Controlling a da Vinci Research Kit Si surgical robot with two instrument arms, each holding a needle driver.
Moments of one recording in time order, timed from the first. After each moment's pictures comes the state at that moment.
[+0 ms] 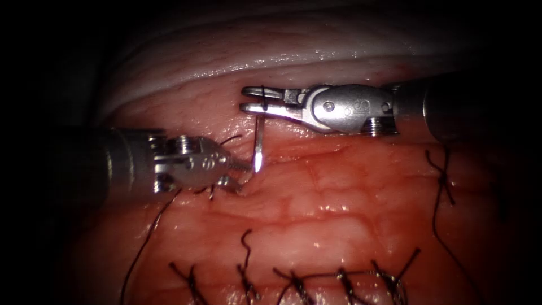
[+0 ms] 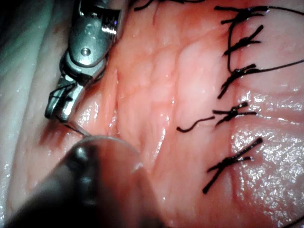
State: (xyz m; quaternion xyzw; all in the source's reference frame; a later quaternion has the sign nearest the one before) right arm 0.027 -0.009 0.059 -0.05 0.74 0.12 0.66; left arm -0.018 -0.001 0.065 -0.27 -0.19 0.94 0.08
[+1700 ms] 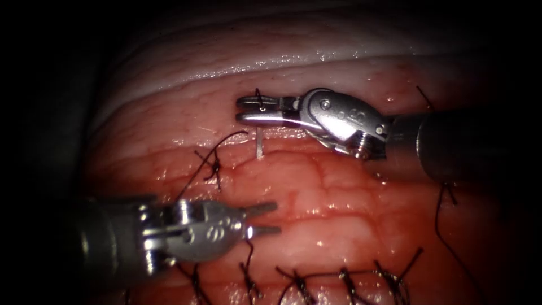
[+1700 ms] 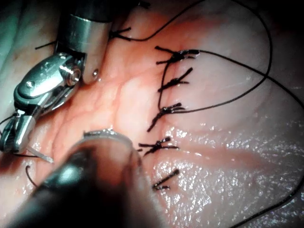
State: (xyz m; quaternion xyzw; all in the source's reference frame) right arm 0.027 -0.008 0.061 0.17 0.67 0.22 0.69; left arm -0.021 -0.006 0.055 -0.34 -0.04 0.93 0.14
